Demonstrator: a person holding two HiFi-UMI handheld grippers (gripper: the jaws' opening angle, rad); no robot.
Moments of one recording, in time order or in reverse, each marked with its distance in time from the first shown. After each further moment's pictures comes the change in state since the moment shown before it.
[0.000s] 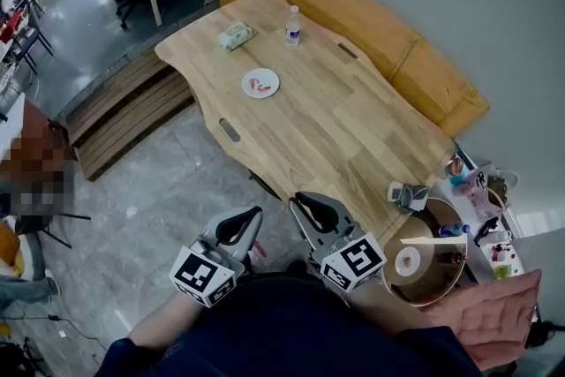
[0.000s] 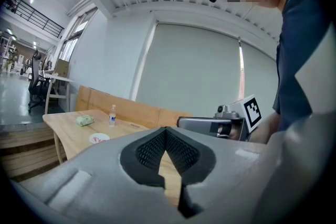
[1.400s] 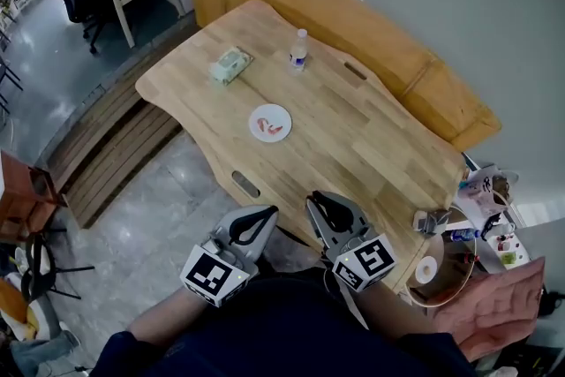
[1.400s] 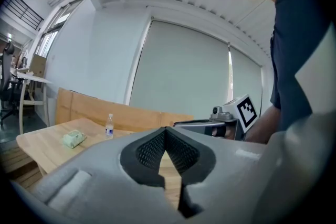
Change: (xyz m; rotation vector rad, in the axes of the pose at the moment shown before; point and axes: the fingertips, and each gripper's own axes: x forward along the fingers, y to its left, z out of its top) left arm 0.083 0.200 0.049 0.074 0.006 -0.217; right arm 0.191 -0.101 0.016 0.017 0.034 -0.235
